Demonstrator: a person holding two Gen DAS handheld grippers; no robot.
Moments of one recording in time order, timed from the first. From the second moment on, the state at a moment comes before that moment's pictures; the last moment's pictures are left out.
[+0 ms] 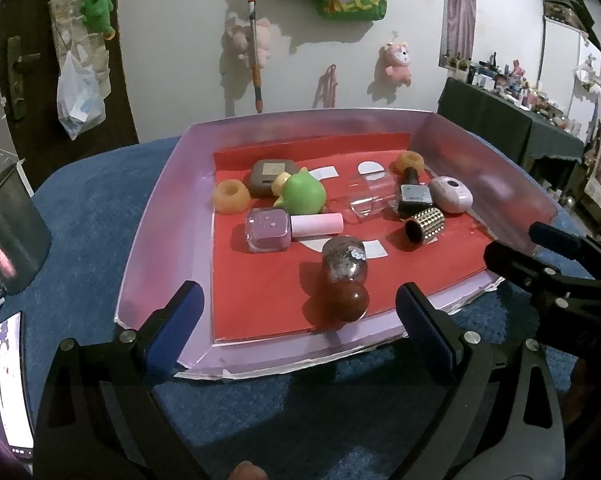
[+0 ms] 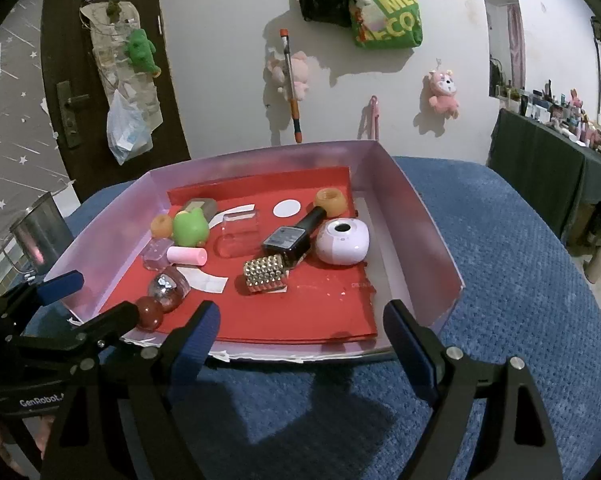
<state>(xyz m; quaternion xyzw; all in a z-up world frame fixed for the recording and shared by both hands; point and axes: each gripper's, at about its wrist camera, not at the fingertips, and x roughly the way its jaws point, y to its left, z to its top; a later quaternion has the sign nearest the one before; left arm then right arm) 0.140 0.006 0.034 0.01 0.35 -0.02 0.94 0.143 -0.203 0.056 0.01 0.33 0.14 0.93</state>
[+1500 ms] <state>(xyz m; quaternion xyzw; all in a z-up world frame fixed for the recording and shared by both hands) 0.121 0.012 0.052 -0.01 0.34 -0.02 0.94 0.125 -0.208 0.077 0.01 0.32 0.15 0.93</state>
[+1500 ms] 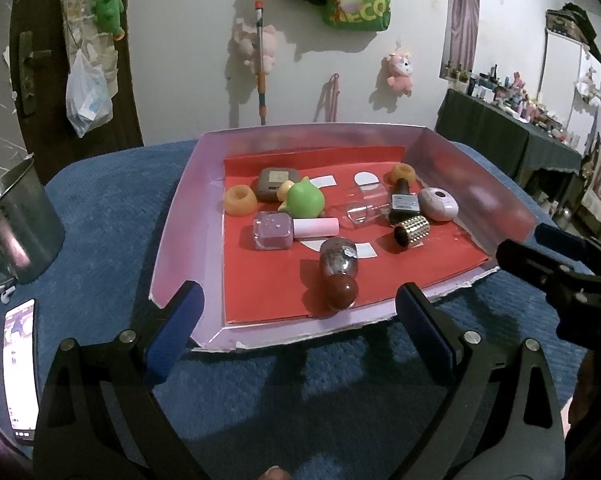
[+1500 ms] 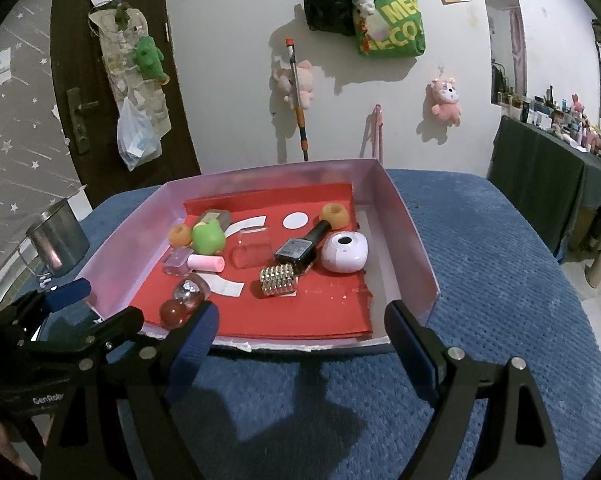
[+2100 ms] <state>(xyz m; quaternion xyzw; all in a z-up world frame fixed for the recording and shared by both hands) 0.095 0.001 0.013 -0.01 0.40 -0.03 0.92 0.100 -0.215 0.052 0.00 0.38 0.17 0.91</state>
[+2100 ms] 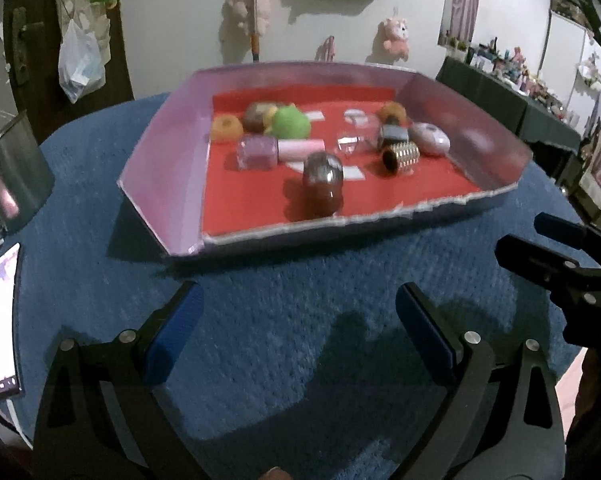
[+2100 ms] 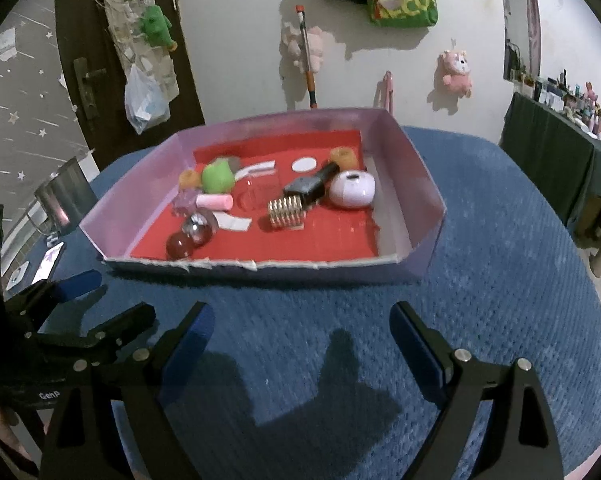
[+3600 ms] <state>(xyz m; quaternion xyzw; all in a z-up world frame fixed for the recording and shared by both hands) 0.085 -0.003 -0.002 0.00 0.41 -0.02 0.91 0.103 -0.218 0.019 -0.01 0.41 0.15 0.90</state>
